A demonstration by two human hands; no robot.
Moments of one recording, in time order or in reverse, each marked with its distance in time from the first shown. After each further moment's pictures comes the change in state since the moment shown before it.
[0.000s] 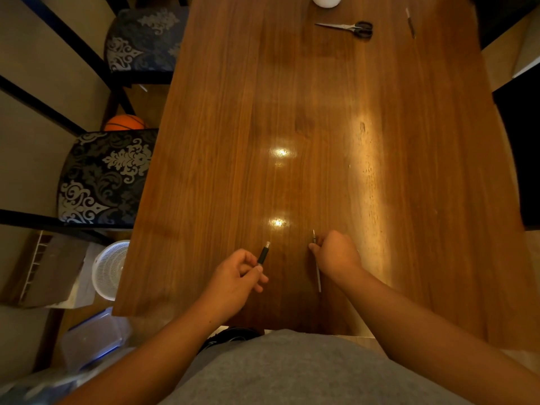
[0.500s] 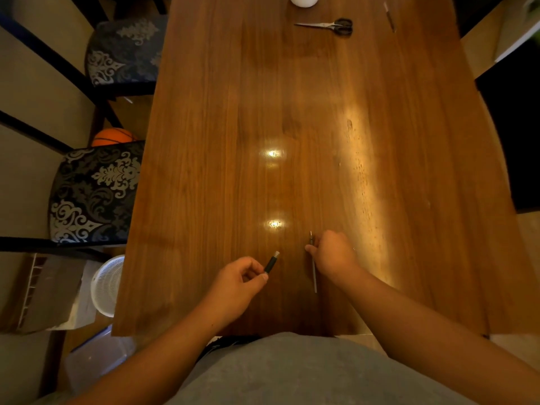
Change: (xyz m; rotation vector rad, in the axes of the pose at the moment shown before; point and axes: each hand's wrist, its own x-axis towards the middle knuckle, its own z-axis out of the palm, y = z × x) left_hand 0.014 0.001 -0.003 0.145 -0.058 0.039; right_hand 0.005 0.000 -0.002 0.015 -0.053 0.011
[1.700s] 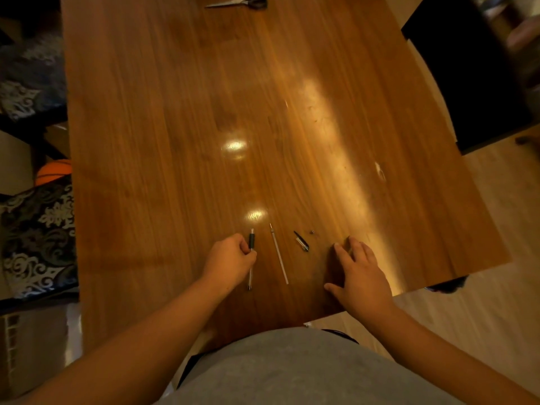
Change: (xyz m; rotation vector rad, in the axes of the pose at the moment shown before) left_hand 0.084 0.030 0.053 0.520 0.036 -0.015; right_hand -0.081 0.124 0.005 -0.142 0.114 0.067
